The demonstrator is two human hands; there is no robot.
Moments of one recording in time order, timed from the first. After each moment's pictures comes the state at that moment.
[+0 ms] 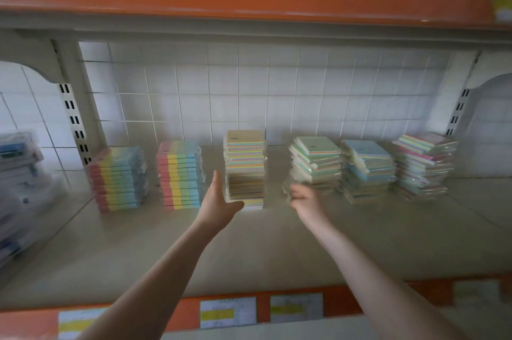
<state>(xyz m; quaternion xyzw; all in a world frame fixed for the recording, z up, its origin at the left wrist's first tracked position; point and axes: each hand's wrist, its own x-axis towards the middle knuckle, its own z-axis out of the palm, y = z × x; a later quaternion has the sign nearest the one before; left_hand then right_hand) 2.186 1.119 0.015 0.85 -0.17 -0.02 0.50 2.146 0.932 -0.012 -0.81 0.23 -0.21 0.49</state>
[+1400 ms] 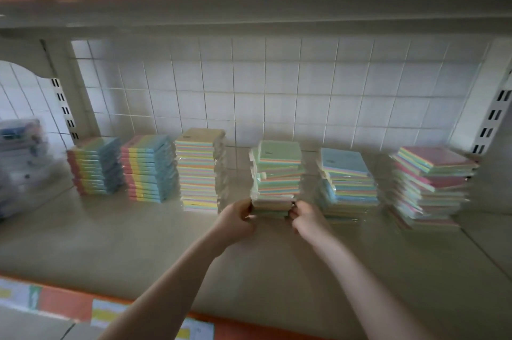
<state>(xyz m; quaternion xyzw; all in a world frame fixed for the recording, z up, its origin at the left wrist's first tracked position) 2.173 0.983 -0.034 0.85 -0.20 -0.06 0.49 2.160 0.794 -0.052 -0.83 0.10 -0.04 0.55</state>
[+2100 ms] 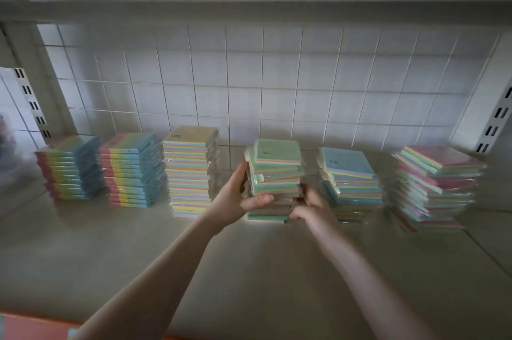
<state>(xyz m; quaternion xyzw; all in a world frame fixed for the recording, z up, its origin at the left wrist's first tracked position) 2.202 0.971 0.000 0.73 -0.34 -0.03 0.60 2.135 0.798 -0.009 -0.74 0.00 -0.11 0.66</state>
